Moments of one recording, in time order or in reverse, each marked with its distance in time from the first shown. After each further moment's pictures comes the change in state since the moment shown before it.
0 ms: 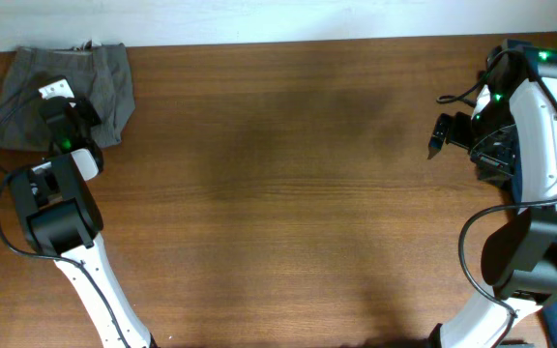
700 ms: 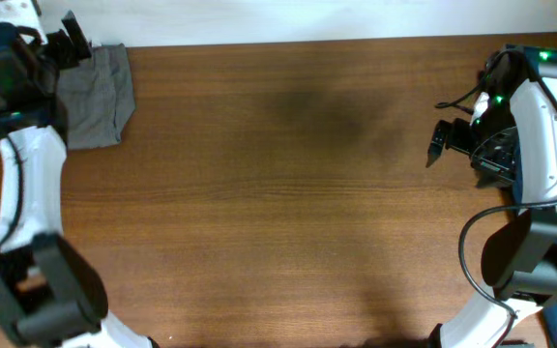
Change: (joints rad) left arm -0.073 -0.726 -0.008 -0.630 0.182 0.008; right arm 0.001 -0.016 0.002 -0.078 -0.058 -0.039
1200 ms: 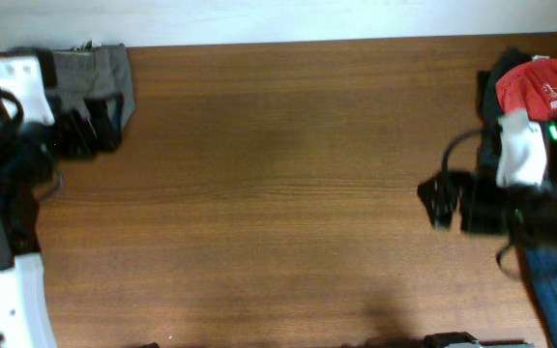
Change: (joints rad) left arm 0.000 -0.567 -0.003 -0.843 0.357 0.000; right arm 0.235 -0.701 0.019 0.002 -0.097 -0.050
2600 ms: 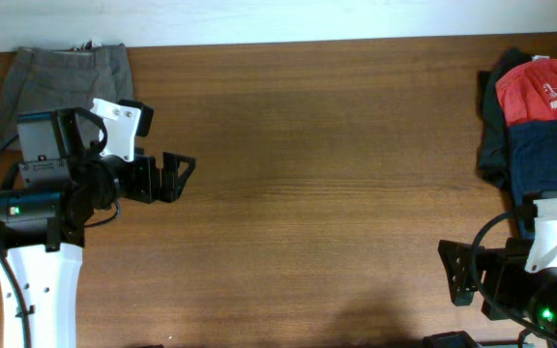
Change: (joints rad) left arm -0.200 -0.007 -0.190 -0.180 0.035 0.149; right arm 0.074 -0.286 -0.105 0.000 0.111 0.013
